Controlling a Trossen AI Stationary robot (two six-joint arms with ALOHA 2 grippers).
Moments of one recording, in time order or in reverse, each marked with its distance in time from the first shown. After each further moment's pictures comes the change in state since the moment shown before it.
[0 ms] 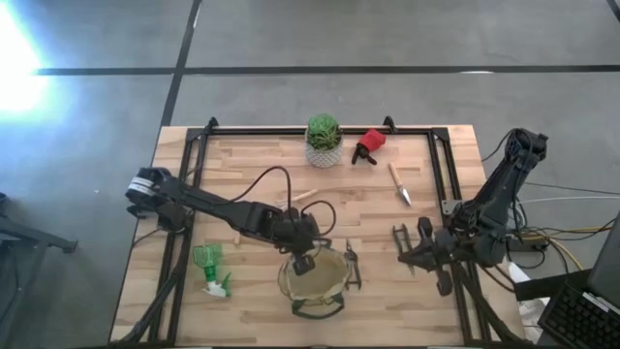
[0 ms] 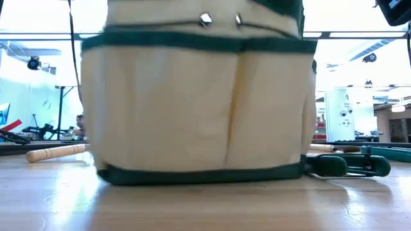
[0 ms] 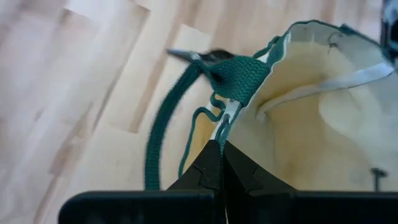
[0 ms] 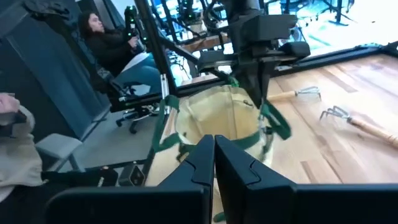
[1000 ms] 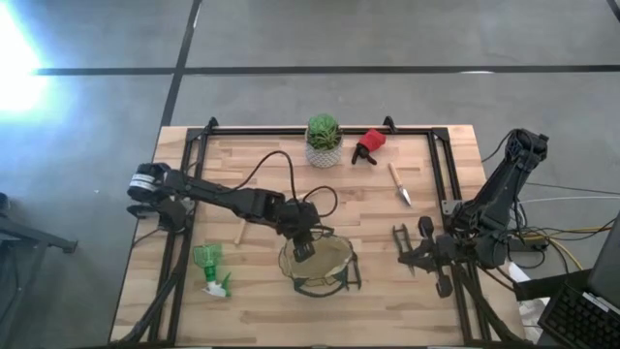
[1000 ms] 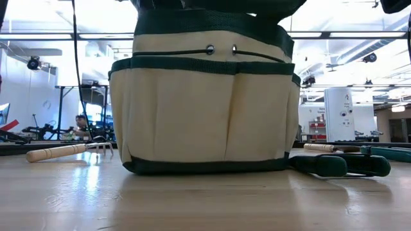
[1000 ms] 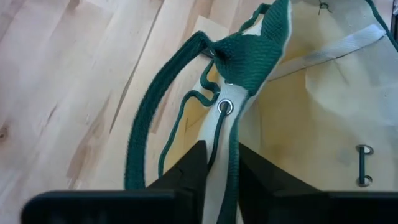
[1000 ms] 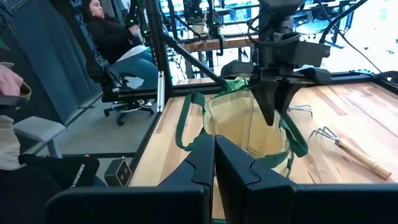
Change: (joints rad) left arm 0.110 -0.004 -0.041 0.010 0.149 0.091; right arm 0.000 0.025 0.047 -0.026 0.001 -0.127
